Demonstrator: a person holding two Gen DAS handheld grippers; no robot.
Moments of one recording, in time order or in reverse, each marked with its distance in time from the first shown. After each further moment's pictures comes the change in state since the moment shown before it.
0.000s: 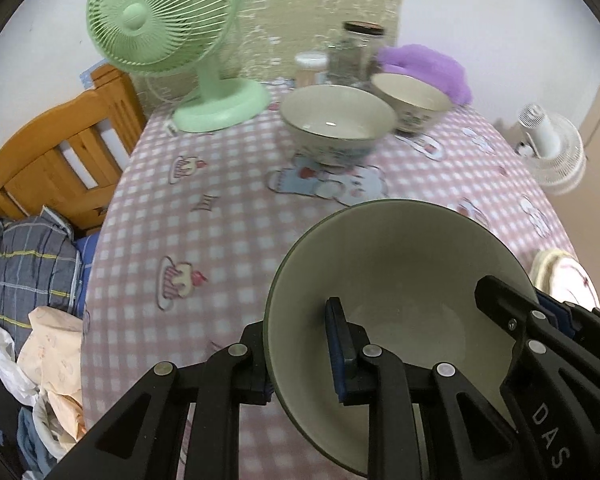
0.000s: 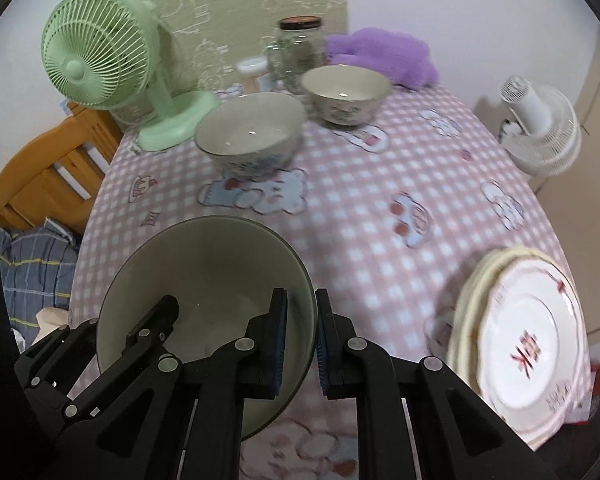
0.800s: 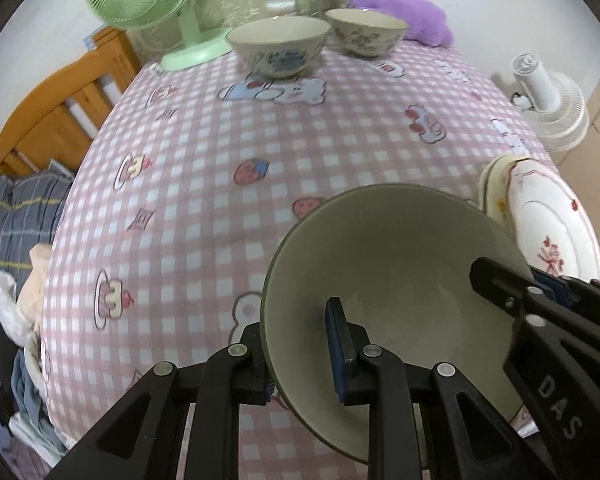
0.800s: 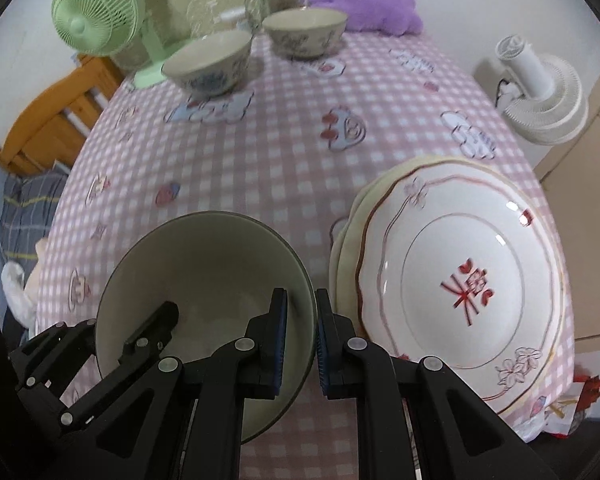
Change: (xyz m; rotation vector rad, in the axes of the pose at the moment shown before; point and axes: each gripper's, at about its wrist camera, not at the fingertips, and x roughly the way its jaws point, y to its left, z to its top) left arm -0.002 -0.088 -0.079 -0.066 0.132 0.078; right arm -0.002 -0.092 -0.062 -0.105 0.148 0.075
